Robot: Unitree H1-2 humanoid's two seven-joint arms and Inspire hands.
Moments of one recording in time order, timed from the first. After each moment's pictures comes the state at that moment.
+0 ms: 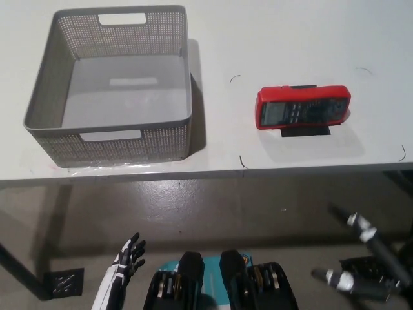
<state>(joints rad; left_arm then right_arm) 0.05 0.07 -0.05 0.25 0.02 -0.27 -0.05 -0.01 -0.41 0.11 -0.35 -0.15 0.04 0.23</state>
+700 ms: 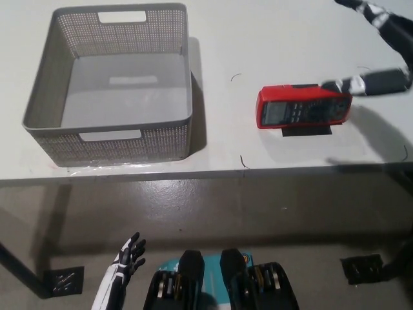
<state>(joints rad) 0.05 0.07 -0.05 0.25 0.02 -0.27 -0.06 -0.87 -0.61 0.28 -0.03 -0.29 0.31 0.45</state>
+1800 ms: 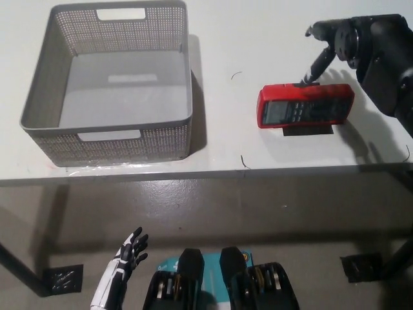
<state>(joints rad) 0.04 0.09 -0.05 0.22 0.01 -0.26 -0.09 -1.36 -0.32 0.78 1.11 -0.63 0.23 0.51</state>
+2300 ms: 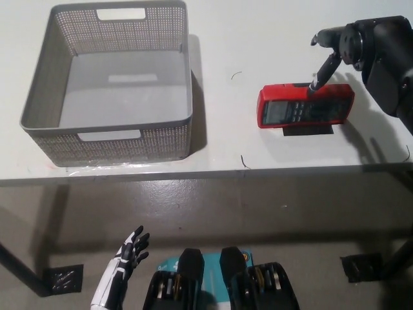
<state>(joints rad) 0.03 0.09 -0.05 0.21 0.01 -0.26 -0.10 -1.37 -0.32 0.76 1.14 -0.64 0.18 0.55</state>
